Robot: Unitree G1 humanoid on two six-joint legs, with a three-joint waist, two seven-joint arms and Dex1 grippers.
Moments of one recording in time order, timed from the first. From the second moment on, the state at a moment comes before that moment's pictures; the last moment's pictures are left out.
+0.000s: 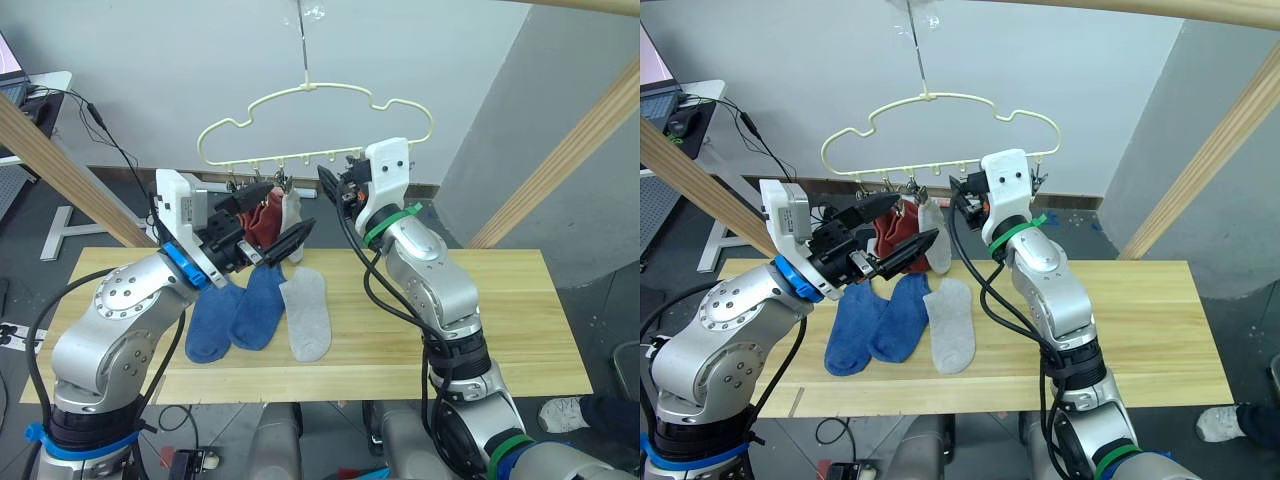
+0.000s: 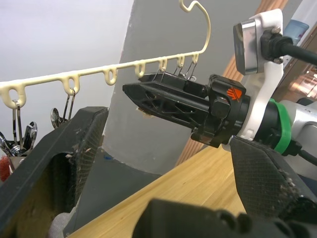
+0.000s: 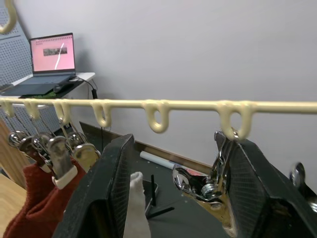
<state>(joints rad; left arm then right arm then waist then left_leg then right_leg) -0.29 0.62 0.16 -0.55 -0.70 0.56 -0.51 -0.68 0.10 0.14 -0.14 0.11 0.54 0.14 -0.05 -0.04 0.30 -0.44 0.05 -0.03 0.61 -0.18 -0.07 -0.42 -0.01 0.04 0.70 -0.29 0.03</state>
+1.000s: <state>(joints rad) -0.22 0.66 0.01 -0.52 -0.57 0.59 -0.52 -0.69 0.04 0.08 -0.10 0.17 0.54 0.20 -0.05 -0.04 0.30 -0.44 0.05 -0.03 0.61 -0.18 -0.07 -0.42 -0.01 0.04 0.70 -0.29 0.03</state>
